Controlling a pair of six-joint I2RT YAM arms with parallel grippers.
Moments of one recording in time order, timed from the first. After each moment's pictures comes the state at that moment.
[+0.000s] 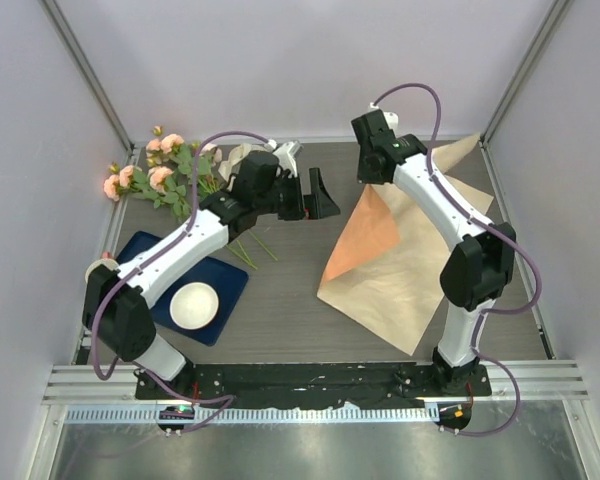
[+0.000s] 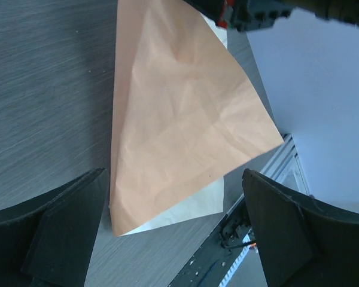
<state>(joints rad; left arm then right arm) -0.63 1.57 1.38 -0.31 0.31 -0.62 0.41 1.84 1.80 -0.85 0.37 0.43</state>
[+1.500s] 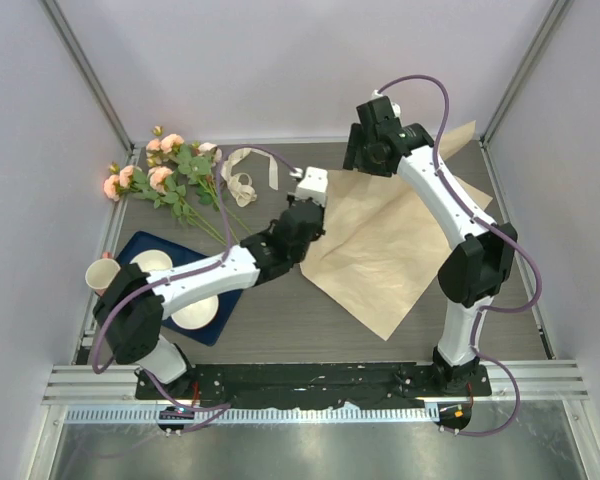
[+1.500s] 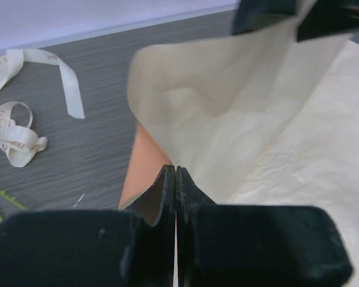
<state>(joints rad) -0.97 1.60 1.15 0.17 -0.66 -0.16 0.41 1.90 1.98 -0.92 0.25 0.50</state>
